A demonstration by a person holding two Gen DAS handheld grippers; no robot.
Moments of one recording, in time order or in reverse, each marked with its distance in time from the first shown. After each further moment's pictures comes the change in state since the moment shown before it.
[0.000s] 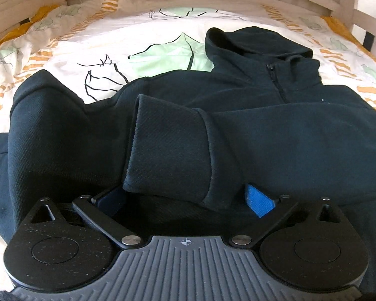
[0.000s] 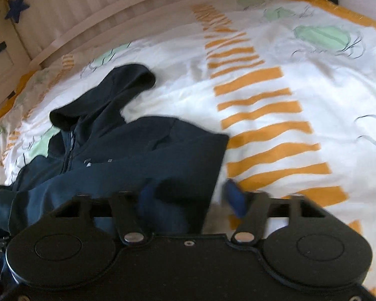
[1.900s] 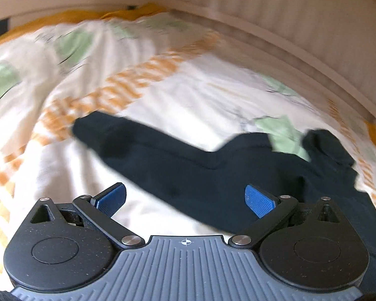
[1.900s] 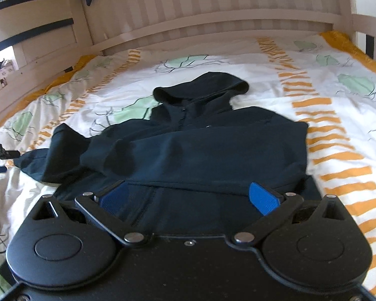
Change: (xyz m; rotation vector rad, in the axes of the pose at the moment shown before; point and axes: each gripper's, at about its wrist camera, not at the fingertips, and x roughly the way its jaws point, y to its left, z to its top) left arm -0.122 0.221 -0.029 -0.445 -0.163 0.057; right arm -0.118 0.129 -0.097 -0.217 -0.129 0.086
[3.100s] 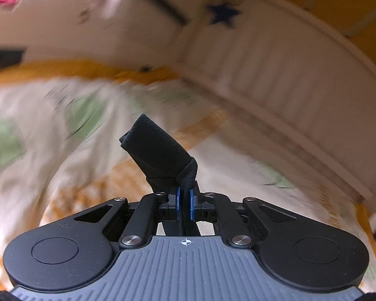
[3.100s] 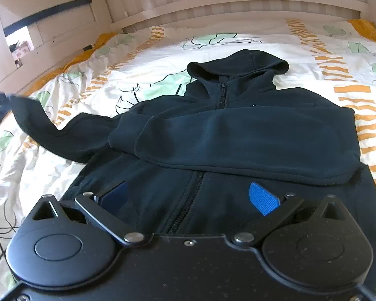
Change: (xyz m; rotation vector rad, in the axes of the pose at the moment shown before) left arm -0.049 0.028 0.102 -0.115 -0.297 -0.102; right arm 0.027 0.048 -0.008 -0.019 0.097 0.079
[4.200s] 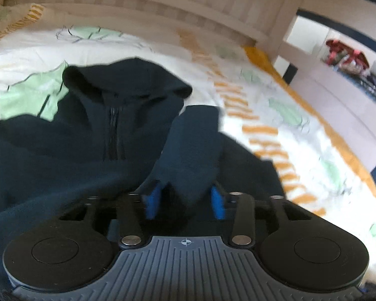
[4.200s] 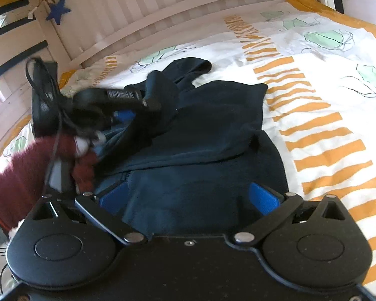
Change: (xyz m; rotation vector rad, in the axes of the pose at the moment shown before) left arm 0.112 -0.322 -0.250 0.379 0.517 -0.450; right arm -0.055 -0.106 -0.028 0.227 -0.067 -0.069
